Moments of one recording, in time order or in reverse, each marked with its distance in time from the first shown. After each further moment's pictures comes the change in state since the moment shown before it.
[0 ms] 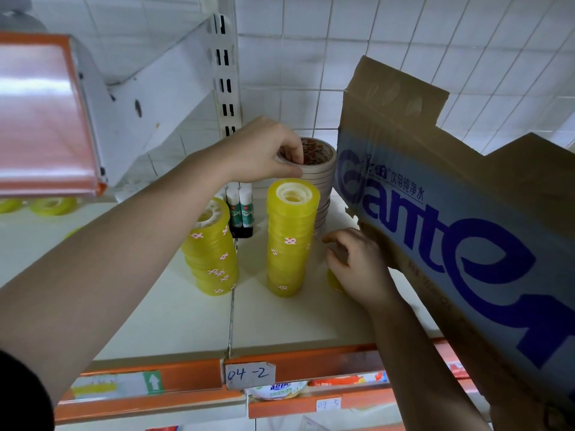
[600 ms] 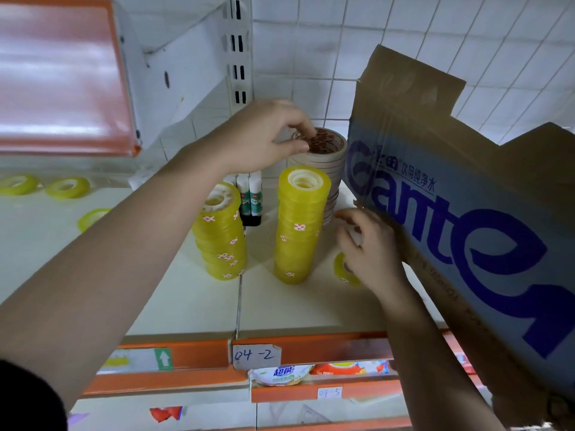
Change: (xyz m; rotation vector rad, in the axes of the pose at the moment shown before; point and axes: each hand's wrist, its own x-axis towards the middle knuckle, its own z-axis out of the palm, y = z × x) left_hand -0.023 0.010 -0.011 0.000 0.136 0.008; right_hand 0.004 -0.016 -0.010 0.045 0.124 -0.009
